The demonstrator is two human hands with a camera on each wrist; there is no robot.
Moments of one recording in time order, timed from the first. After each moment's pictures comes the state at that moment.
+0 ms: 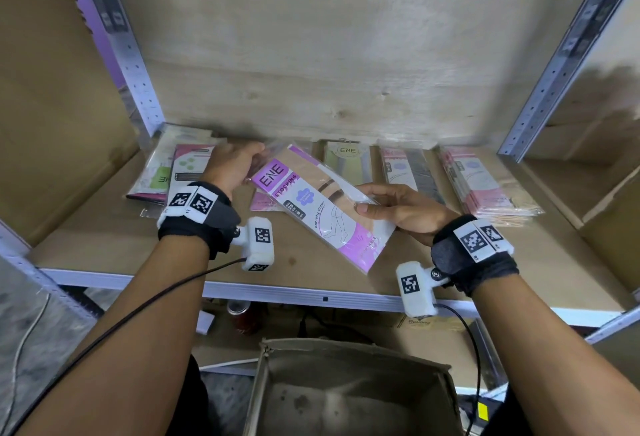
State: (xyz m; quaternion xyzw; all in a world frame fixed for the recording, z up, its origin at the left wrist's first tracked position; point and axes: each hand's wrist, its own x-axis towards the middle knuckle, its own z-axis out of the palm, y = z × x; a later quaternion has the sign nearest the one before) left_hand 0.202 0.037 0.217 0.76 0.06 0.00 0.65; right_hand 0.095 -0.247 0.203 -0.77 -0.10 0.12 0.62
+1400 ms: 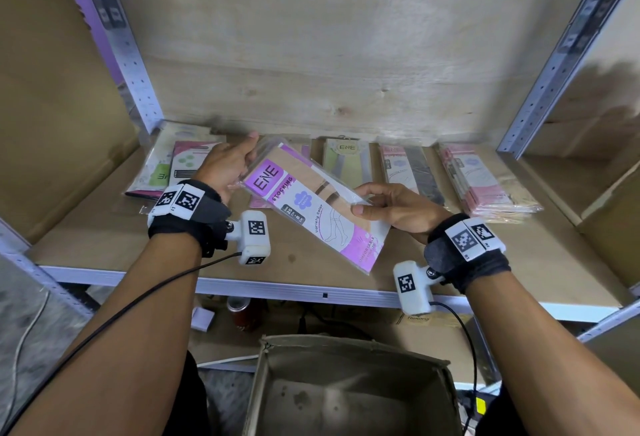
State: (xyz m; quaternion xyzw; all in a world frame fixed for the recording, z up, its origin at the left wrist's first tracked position) left_hand 0.184 0.042 0.226 0.75 0.03 -0.02 0.66; right_hand 0.094 -0.241 0.204 -0.80 -0.07 0.13 0.58
